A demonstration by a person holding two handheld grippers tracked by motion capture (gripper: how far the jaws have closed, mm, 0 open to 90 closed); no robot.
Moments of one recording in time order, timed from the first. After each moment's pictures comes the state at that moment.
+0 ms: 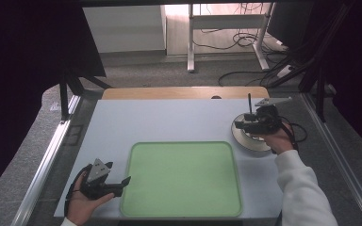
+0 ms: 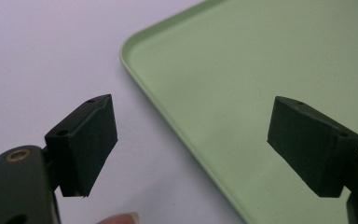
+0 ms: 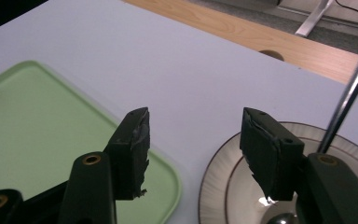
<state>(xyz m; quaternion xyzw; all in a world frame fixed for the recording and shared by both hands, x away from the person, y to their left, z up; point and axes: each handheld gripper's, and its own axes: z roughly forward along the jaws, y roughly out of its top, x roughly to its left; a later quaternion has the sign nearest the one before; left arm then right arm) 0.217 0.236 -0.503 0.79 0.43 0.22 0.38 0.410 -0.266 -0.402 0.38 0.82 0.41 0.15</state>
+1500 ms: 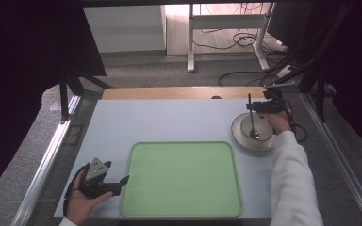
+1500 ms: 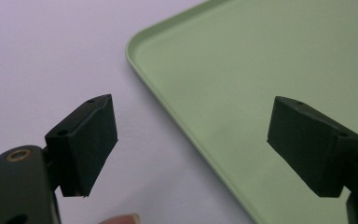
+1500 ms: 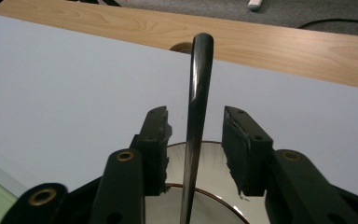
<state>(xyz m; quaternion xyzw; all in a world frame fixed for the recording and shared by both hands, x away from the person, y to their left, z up) 0.220 0.241 -0.505 0.79 0.44 0.22 0.38 0.510 -0.309 -0.435 0.50 0.77 0.38 0.14</state>
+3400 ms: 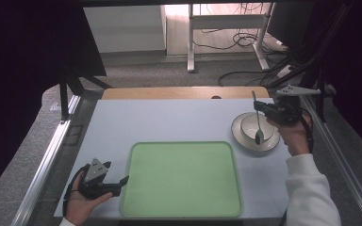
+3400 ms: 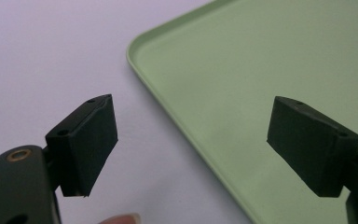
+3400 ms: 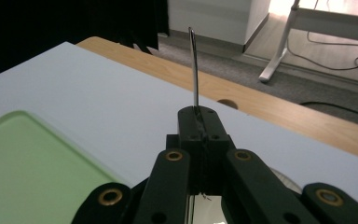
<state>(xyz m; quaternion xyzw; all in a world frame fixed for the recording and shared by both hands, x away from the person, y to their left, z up) 0.216 0.240 -0.502 0.79 0.44 0.22 0.38 0.397 -0.294 -0.356 0.38 0.77 0.46 0.22</state>
